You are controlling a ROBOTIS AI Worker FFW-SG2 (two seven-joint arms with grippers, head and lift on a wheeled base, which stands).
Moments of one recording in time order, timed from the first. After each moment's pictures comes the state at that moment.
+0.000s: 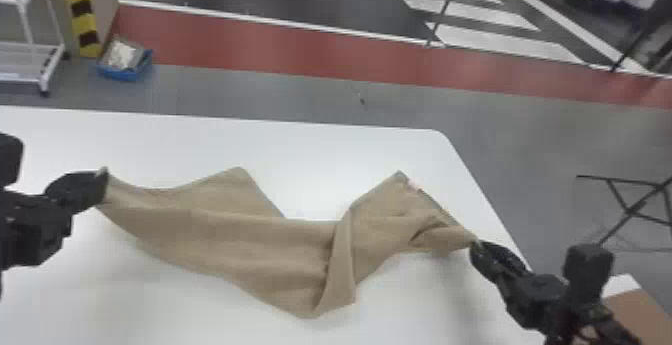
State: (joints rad) left arm 0.11 0.28 -0.11 -2.06 0.10 0.74 -0.19; right arm 0.46 -0.09 -0.63 -1.98 -0.04 0.37 0.59
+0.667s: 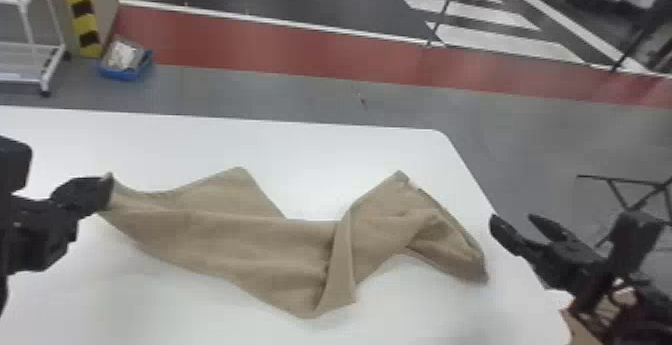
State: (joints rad) left arm 0.12 0.28 -0.13 -2.06 0.10 0.74 -0.19; right arm 0.28 -0.16 -0.75 -1.92 -0.16 0.51 0.66
